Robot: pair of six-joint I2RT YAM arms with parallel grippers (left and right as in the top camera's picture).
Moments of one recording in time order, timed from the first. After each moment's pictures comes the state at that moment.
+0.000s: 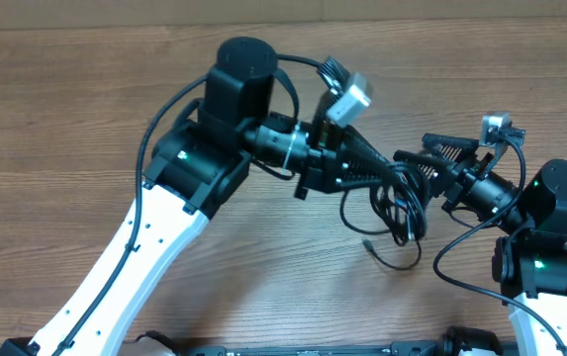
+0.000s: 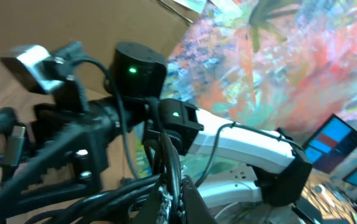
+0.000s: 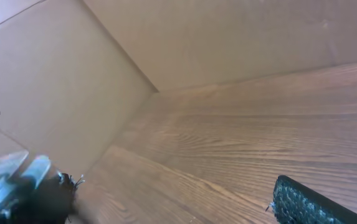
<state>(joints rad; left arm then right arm) -0.56 1.47 1.56 -0.37 1.31 -0.32 -0.16 0.89 0.68 0.00 -0.98 0.44</state>
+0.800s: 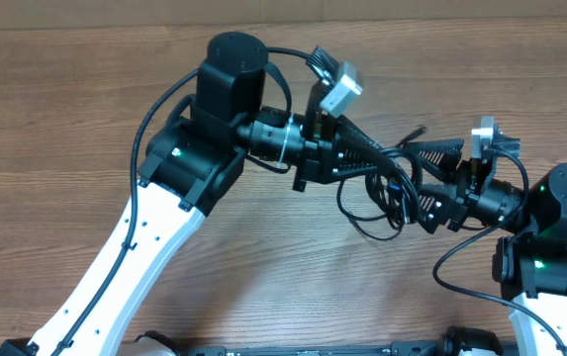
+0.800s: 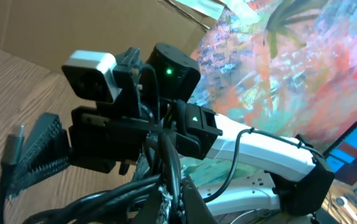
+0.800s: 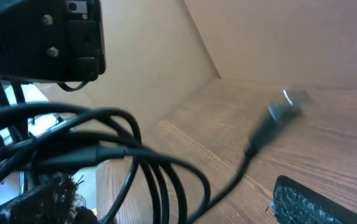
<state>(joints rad) -0.55 1.47 1.56 -0.39 1.25 -0.29 -0.16 0.89 0.68 0.17 -1.29 0.44</state>
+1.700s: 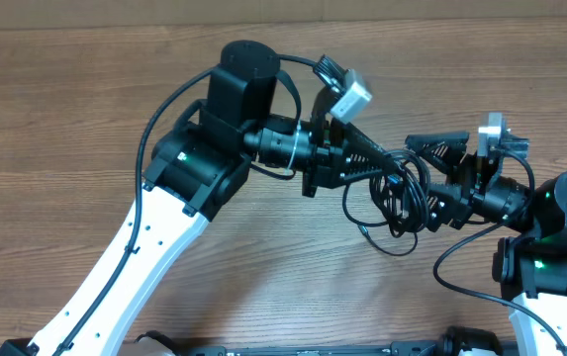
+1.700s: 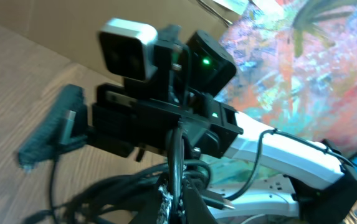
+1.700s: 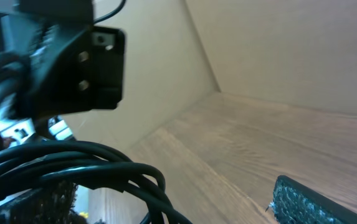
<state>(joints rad) -0.59 1.46 1.56 -0.46 1.14 -0.25 -0.16 0.89 0.68 0.30 -1.26 0.51</state>
